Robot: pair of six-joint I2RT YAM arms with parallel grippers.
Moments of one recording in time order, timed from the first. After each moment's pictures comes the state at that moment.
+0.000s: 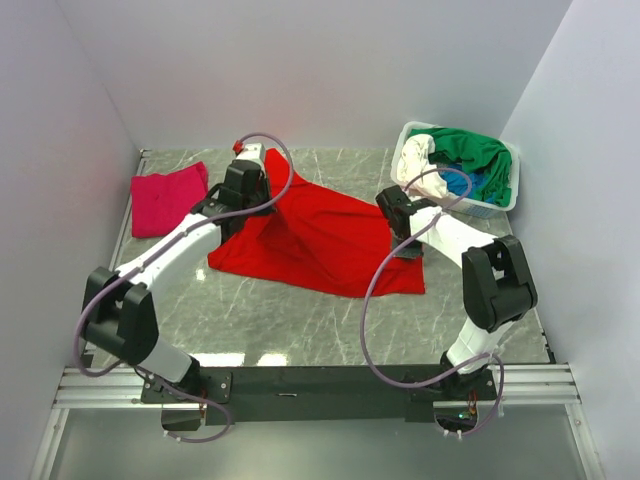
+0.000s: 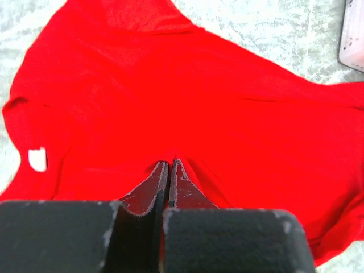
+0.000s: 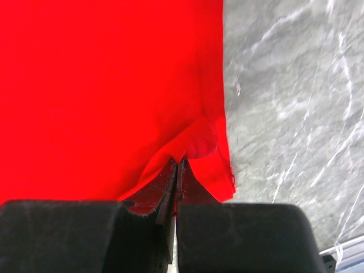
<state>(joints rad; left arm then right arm) -0.46 1.49 1.17 -0.24 -0.17 -0.42 0.38 1.71 1.15 -0.80 0.42 0.55</state>
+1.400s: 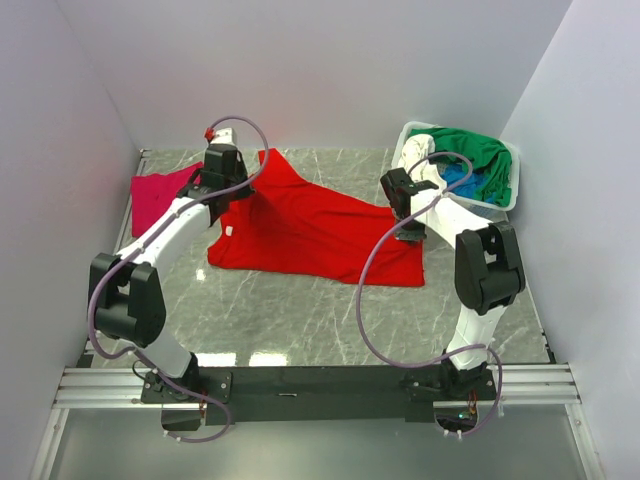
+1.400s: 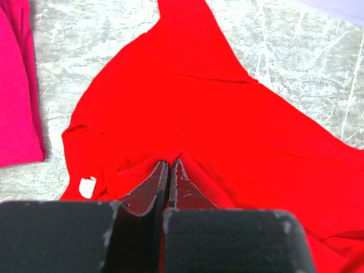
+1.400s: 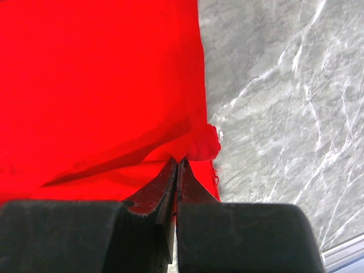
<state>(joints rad) -0.29 1.60 1.28 -0.24 -0.16 -0.43 0.30 1.84 1.35 -0.84 0.44 0.48</state>
